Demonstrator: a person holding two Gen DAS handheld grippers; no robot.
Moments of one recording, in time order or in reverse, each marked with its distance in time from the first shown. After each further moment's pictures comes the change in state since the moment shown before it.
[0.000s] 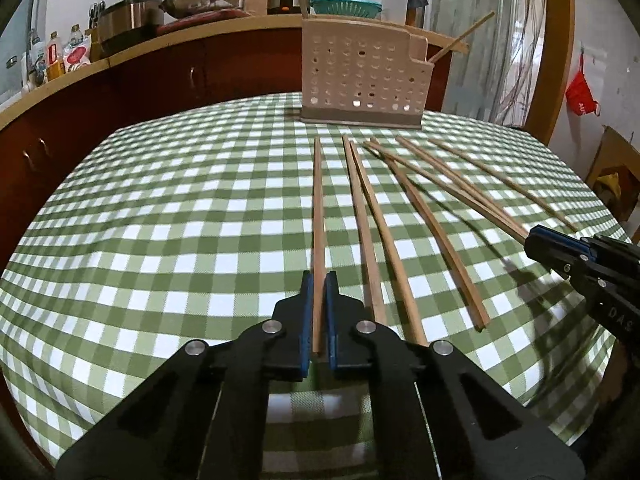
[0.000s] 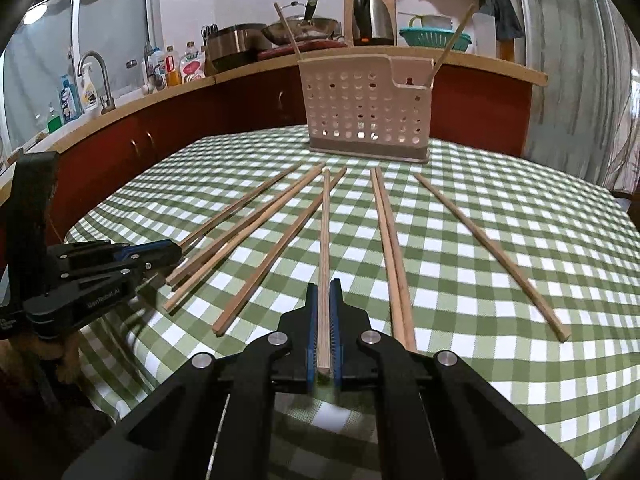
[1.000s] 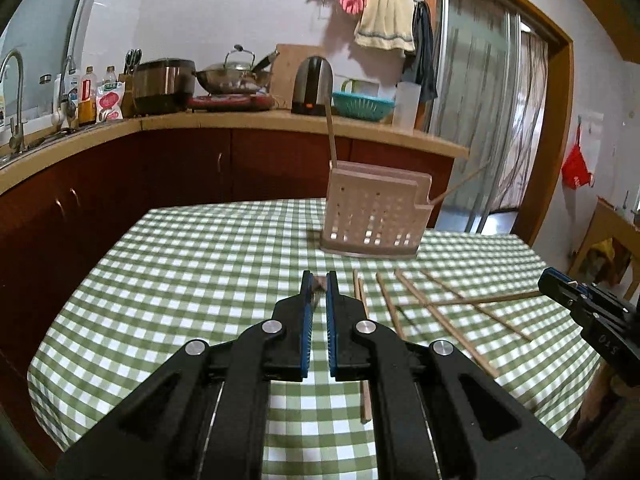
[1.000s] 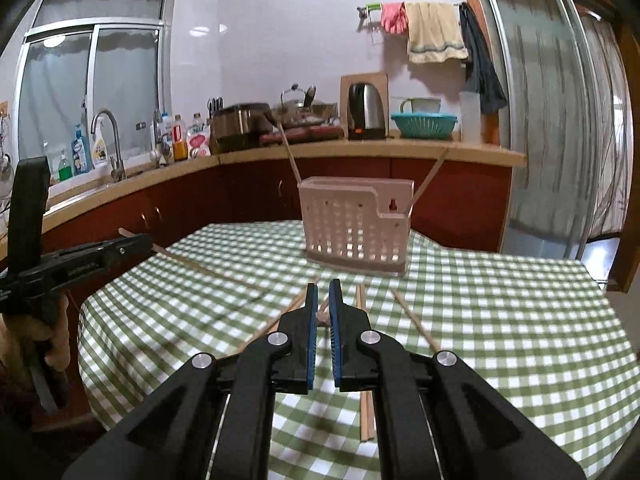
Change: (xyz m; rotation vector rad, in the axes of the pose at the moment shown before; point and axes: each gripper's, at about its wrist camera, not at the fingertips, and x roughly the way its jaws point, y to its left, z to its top) left arm -0.100 0.030 0.075 -0.093 -0.269 -0.010; right arm -0.079 0.000 0.065 -0.009 -0.269 -0.017
